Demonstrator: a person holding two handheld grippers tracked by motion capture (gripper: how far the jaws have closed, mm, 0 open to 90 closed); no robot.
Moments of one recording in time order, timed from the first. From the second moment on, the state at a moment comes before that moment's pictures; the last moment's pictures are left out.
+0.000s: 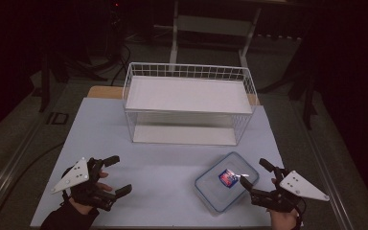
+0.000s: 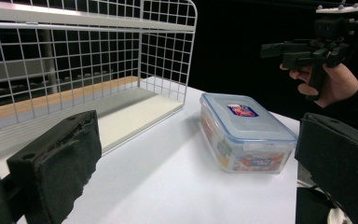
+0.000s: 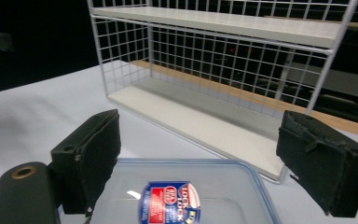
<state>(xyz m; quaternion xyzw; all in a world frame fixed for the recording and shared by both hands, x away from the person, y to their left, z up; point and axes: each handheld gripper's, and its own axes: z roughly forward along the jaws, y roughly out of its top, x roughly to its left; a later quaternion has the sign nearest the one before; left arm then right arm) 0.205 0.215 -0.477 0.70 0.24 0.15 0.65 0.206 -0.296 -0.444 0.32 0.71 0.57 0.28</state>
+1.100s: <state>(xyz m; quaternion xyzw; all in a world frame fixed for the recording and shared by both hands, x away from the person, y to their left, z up) 0.208 0.209 -0.482 0.71 0.23 0.15 0.65 0.193 -0.300 -0.425 0.30 0.76 0.54 0.19</state>
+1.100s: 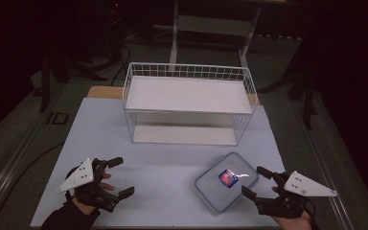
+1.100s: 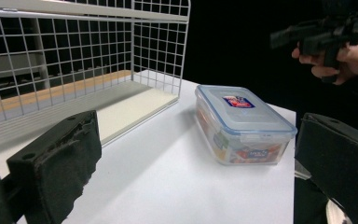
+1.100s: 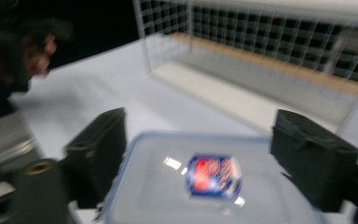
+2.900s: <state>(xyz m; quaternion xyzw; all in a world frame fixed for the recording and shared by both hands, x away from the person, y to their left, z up) 0.209 0.206 -0.484 0.72 0.22 0.15 0.64 0.220 -0.222 -0.521 0.21 0.91 0.35 0.05</state>
